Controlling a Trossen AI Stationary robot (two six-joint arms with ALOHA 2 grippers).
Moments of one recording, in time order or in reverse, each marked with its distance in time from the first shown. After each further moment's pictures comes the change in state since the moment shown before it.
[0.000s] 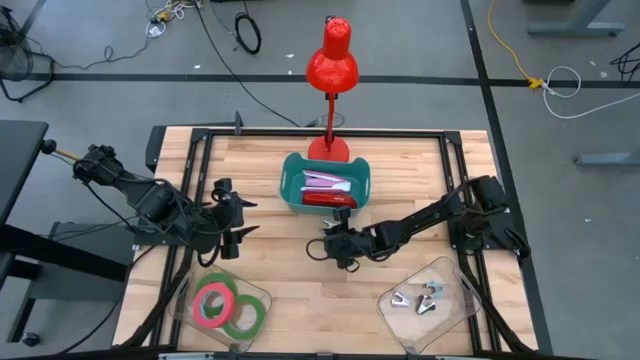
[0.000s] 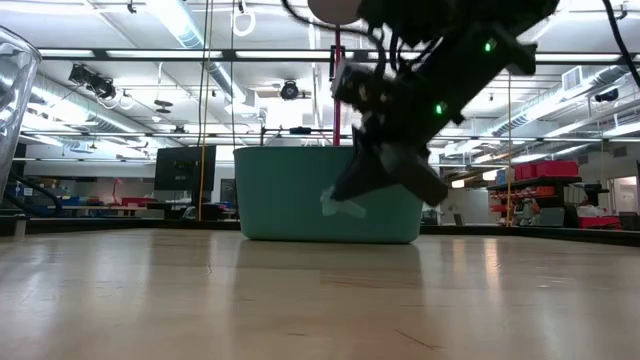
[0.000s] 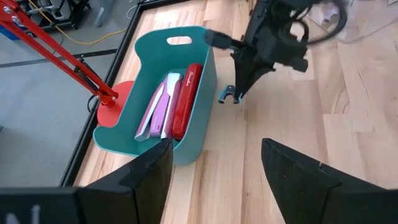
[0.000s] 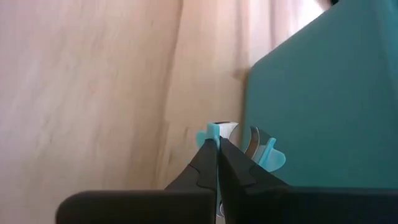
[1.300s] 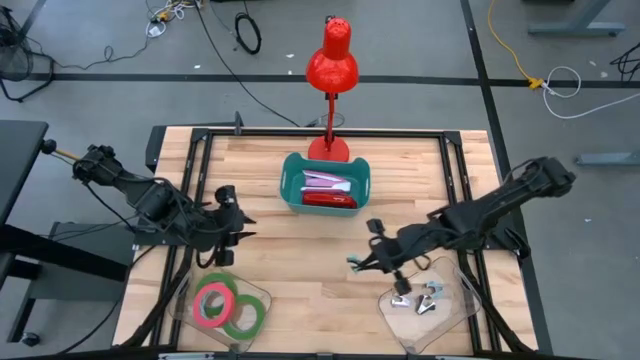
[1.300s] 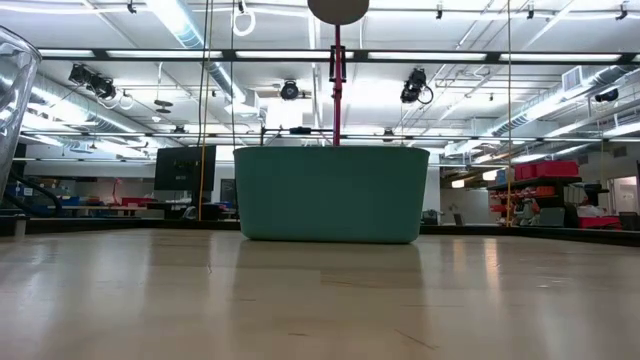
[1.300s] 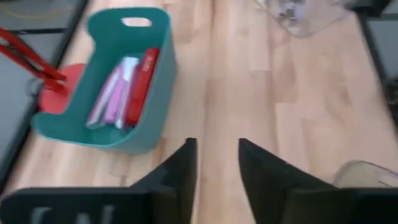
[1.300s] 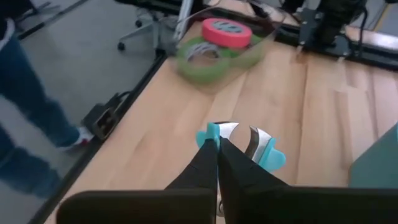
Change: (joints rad) left arm 0.005 -0.005 0.000 0.006 0.173 -0.062; right arm 0.173 -0.581 0.000 -0.262 -0.504 0.269
